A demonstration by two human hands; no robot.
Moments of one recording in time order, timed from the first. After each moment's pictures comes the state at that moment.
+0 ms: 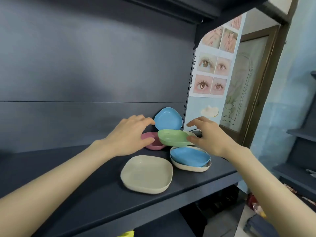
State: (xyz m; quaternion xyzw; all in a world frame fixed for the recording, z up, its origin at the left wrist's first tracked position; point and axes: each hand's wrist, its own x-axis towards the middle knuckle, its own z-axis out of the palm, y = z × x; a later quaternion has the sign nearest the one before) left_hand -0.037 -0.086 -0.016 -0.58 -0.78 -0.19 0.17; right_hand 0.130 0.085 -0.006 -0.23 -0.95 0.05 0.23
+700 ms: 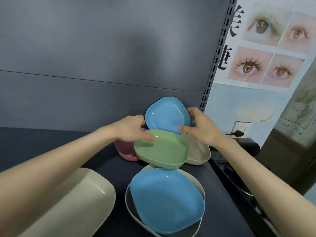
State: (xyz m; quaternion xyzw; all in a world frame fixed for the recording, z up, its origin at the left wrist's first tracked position) left_hand -0.114 0.132 -0.052 -0.34 -0.91 -0.22 -0.07; right_hand -0.024 0.341 -0.049 -0.09 -0.95 0.24 0.18
